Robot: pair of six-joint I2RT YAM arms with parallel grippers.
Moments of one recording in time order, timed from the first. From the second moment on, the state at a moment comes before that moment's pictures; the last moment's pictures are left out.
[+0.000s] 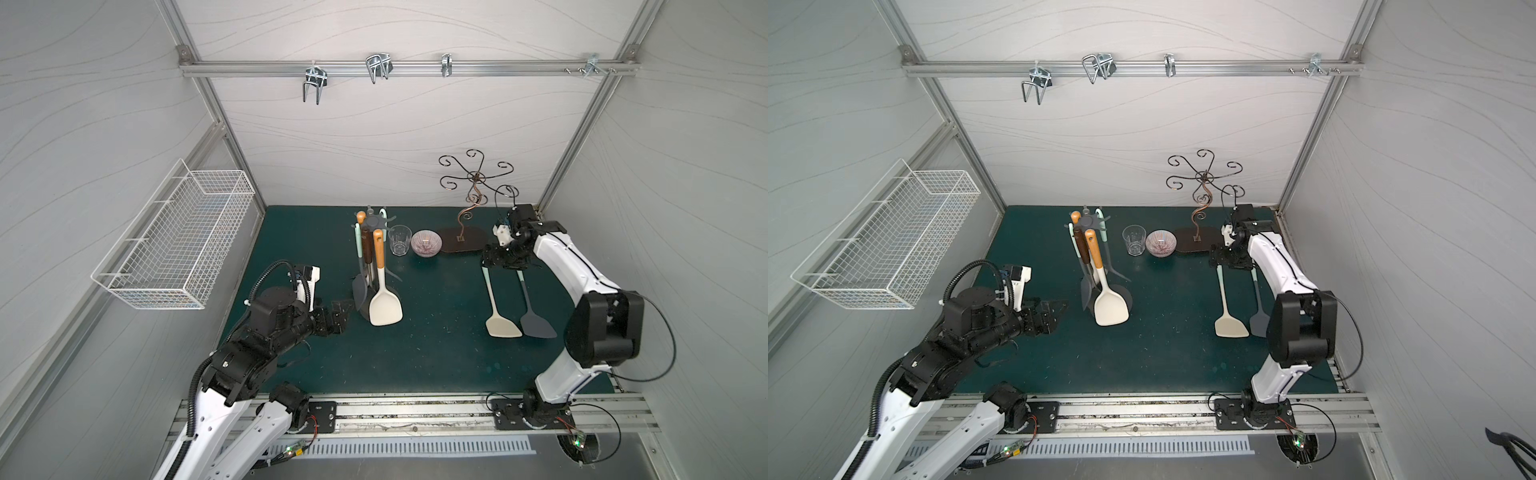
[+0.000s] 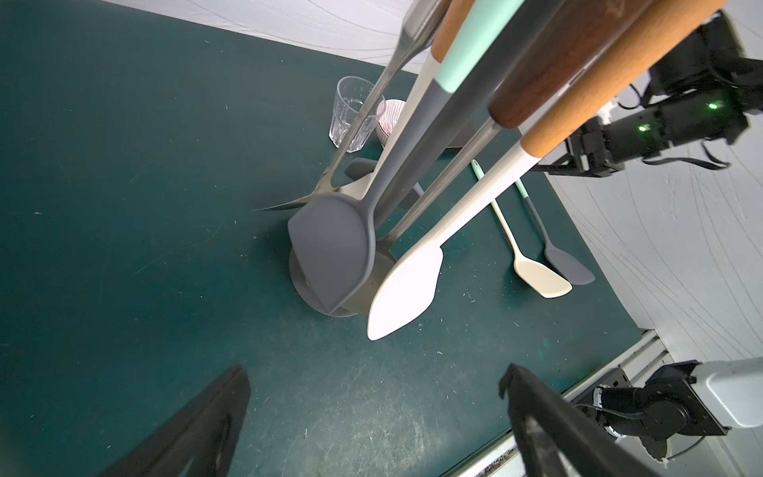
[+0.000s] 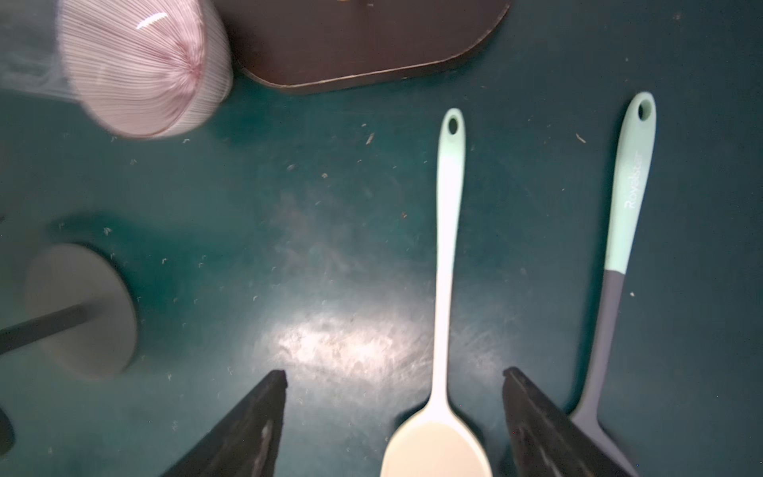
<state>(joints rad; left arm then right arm) -0.42 0.58 0.89 -0.86 0.12 -0.40 0.16 1.60 1.40 -0.96 -0.17 0.10</state>
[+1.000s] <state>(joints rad) -0.42 0.40 0.97 -1.09 0.15 -0.65 0.40 0.66 0.97 -0.88 -0.48 0.26</state>
